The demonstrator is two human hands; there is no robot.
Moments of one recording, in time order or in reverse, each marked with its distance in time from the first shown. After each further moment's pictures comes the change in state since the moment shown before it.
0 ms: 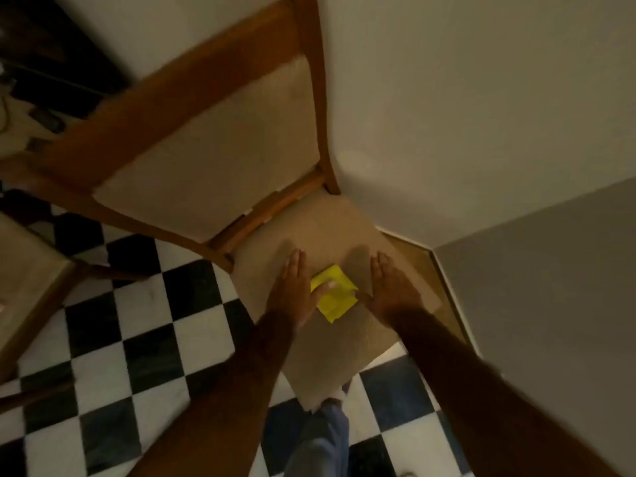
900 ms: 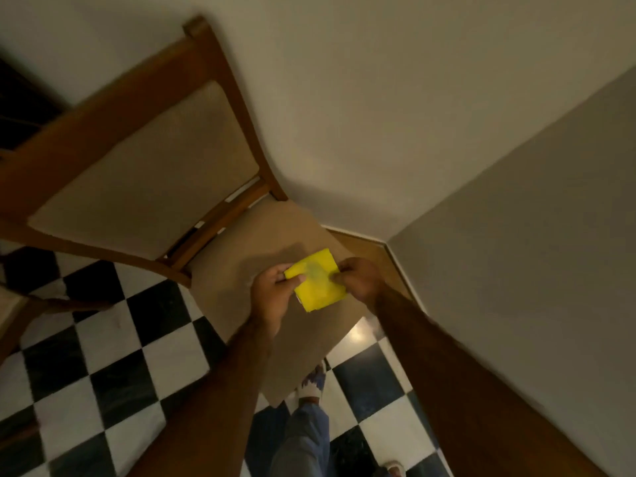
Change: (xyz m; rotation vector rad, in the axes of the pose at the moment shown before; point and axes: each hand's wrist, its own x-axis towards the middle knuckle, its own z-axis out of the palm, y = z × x) left_hand -0.024 0.082 0.000 -0.947 0.070 -0.257; right_hand -0.039 0.038 -0.058 0.810 0.015 0.260
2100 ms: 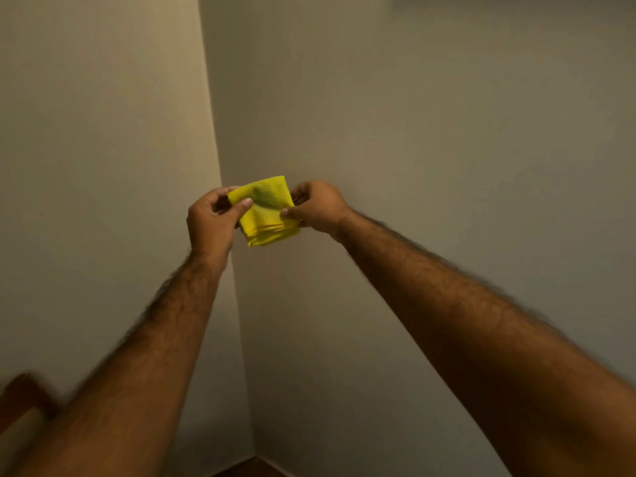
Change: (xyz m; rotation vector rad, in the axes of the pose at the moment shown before) left_hand -0.404 0.502 0.178 -0.352 -0.449 1.090; right_hand -0.524 -0.159 -0.433 0.024 0.954 -0.561
